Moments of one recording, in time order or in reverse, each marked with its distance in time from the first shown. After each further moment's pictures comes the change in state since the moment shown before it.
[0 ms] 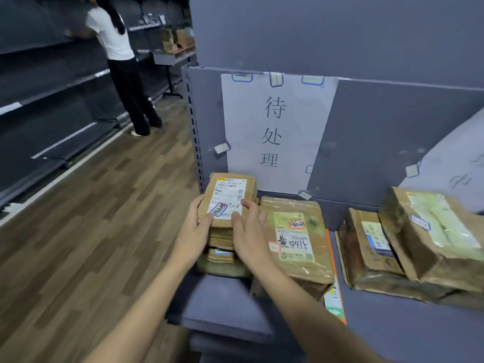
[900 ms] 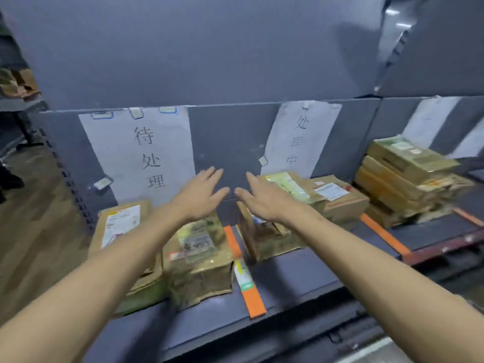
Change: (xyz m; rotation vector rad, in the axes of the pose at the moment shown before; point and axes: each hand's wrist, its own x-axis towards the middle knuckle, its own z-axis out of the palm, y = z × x) left_hand -0.013 0.154 0.134 0.847 -0.638 0.655; right_hand -0.049 -0.033 -0.240 -0.787 0.030 0.145
